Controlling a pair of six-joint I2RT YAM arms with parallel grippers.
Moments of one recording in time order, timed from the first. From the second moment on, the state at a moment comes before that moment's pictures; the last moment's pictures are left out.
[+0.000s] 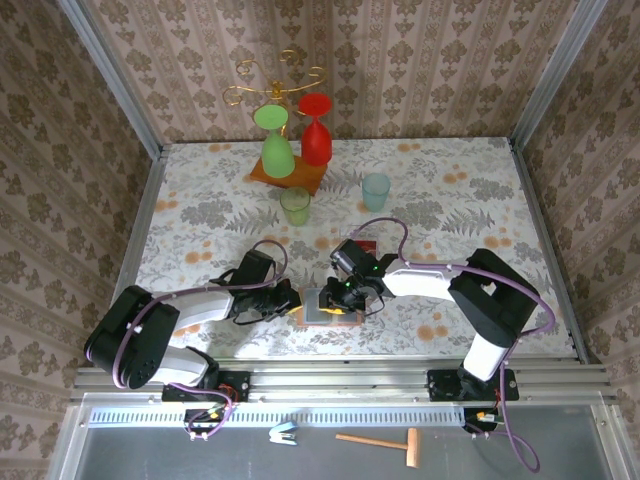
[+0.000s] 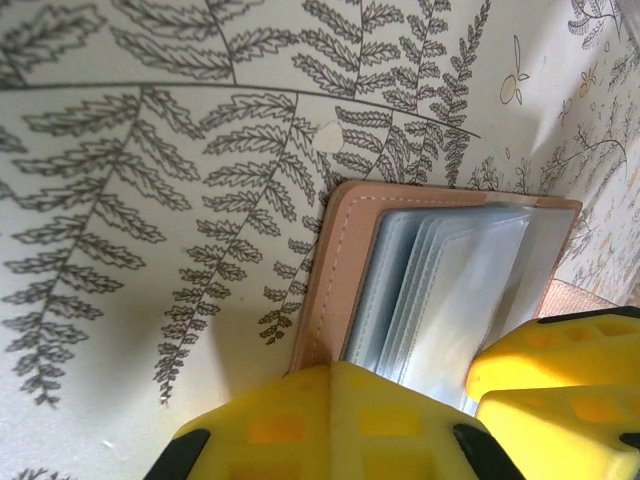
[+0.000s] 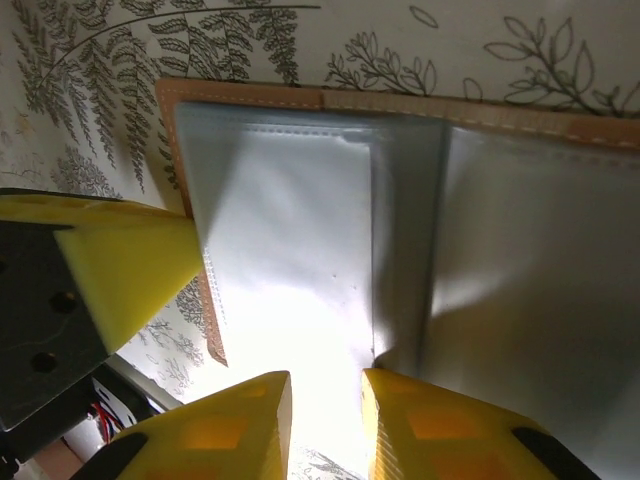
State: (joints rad) left arm -0.59 1.38 0.42 -0.03 0.52 -0.95; right arm 0.81 1.72 0.89 -0.25 -0.41 0.96
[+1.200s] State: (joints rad) left arm -0.60 1.39 0.46 -0.10 0.51 -0.94; right arm 0.78 1.67 0.86 -0.29 -0.38 0.94
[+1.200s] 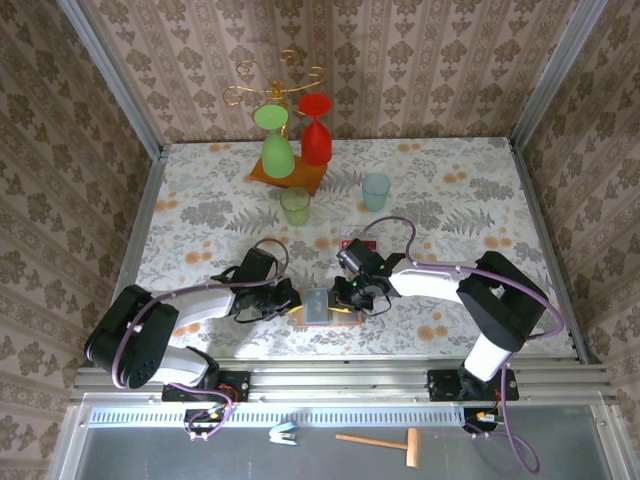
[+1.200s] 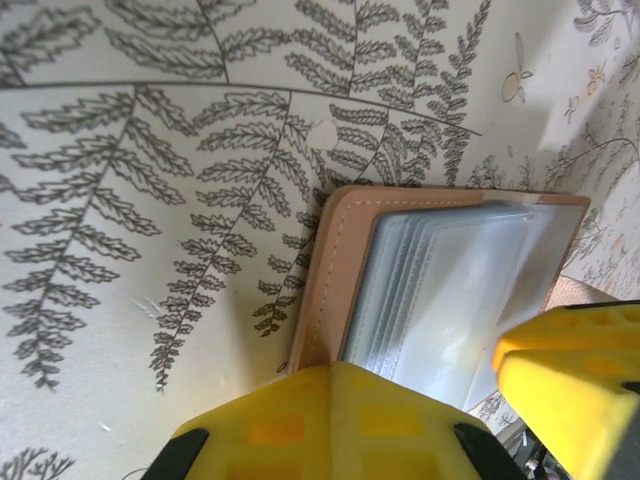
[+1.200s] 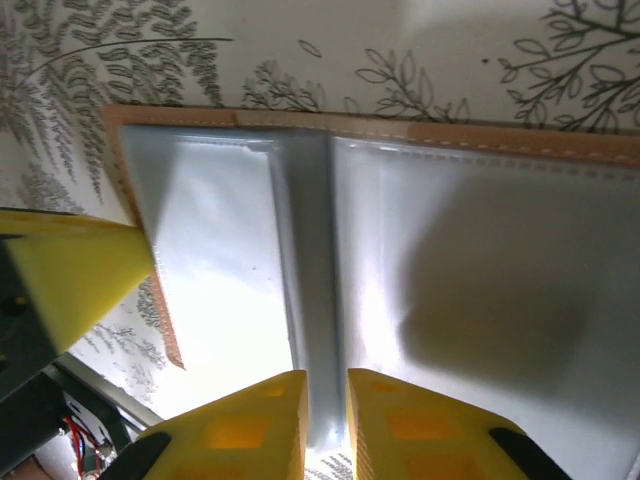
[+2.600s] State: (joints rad) left arm -0.60 1.36 0.47 -0.13 0.50 -0.92; right arm 0.77 1.70 0.81 -0.14 -0.43 0.99
